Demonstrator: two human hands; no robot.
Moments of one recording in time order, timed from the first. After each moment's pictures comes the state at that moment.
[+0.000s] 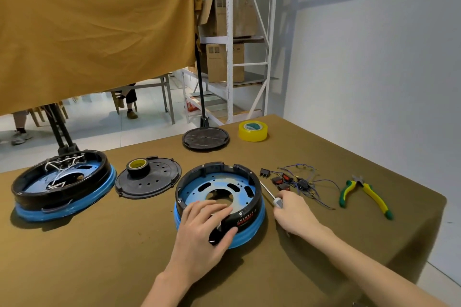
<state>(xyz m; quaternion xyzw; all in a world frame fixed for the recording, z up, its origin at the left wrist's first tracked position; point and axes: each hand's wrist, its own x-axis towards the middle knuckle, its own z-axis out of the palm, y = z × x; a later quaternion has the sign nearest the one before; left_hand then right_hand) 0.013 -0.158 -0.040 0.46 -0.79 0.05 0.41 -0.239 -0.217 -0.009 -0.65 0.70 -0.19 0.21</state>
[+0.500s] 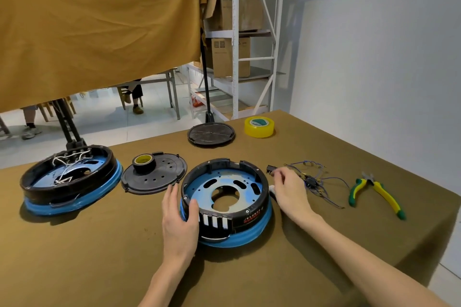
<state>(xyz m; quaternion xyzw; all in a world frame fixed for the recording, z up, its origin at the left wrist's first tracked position) 0.034 -0.169 -0.036 0.64 -0.50 -0.21 0.55 -0.216 -0.248 -0.004 -0.62 0.64 -0.42 0.18</state>
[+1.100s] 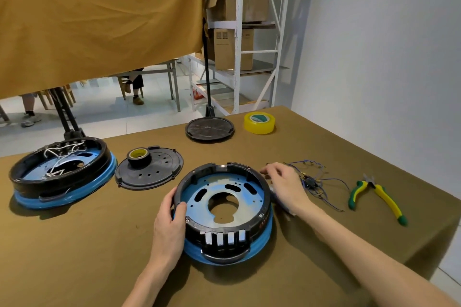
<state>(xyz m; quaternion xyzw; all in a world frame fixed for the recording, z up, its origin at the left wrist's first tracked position) 0.040 -0.172 -0.038 0.60 -0.48 -0.31 0.56 -0.224 -0.268 0.006 -0.65 0.56 -0.42 0.29</state>
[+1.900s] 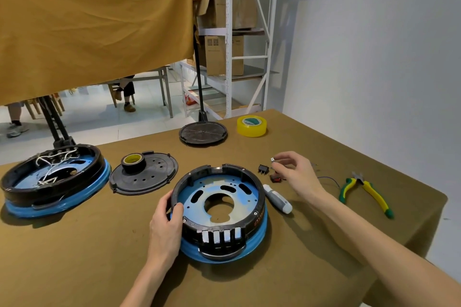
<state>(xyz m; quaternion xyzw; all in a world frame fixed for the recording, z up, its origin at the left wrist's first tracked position) 0.044 -0.175 -0.042 0.60 -0.49 -0.29 0.56 -0.258 -0.251 0.036 -0.61 0.54 -0.49 0.32</state>
